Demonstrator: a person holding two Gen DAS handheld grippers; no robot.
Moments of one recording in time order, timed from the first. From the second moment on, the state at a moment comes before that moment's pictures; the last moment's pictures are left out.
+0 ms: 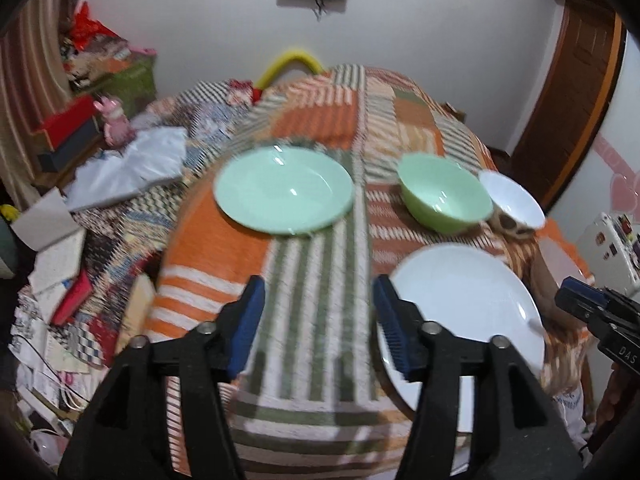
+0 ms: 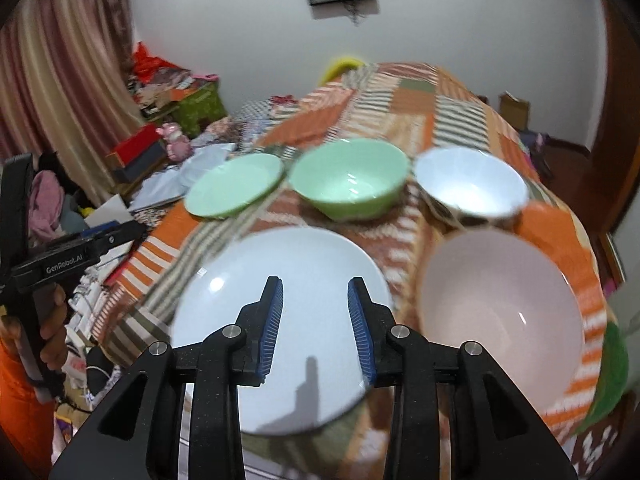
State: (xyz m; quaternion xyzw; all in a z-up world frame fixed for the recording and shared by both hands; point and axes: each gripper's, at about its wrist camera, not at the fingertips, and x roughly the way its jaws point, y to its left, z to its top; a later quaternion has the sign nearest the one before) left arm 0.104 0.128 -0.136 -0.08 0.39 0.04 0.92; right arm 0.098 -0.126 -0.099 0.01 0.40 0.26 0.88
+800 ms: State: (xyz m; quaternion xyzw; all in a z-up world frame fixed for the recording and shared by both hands) left arm 0.211 0.241 -0.166 -0.09 0.44 0.11 0.89; right arm 0.227 -0.011 -0.089 -0.07 0.42 0.33 0.84
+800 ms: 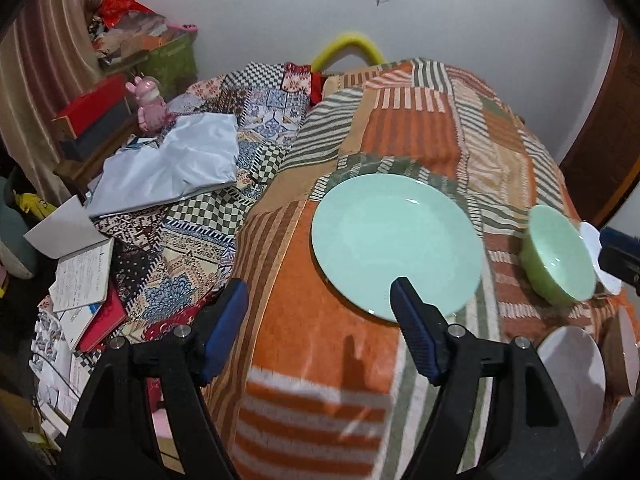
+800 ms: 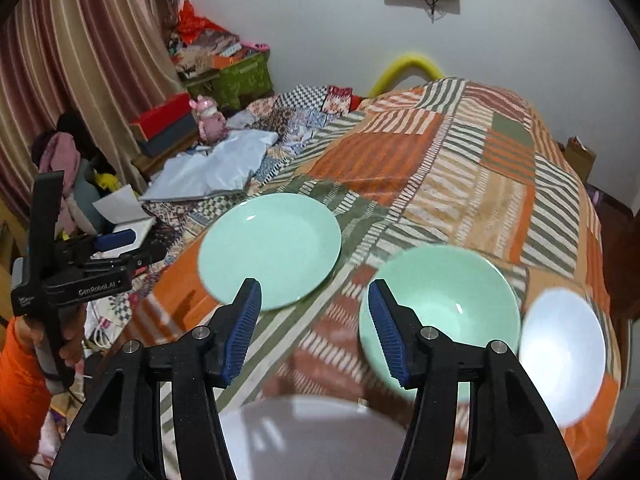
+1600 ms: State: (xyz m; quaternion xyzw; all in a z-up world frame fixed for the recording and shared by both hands) left arm 0.291 0.259 -0.239 -0.10 0.49 0.04 0.86; right arm 0.329 0.072 -0.185 -0.14 0.57 0.32 0.74
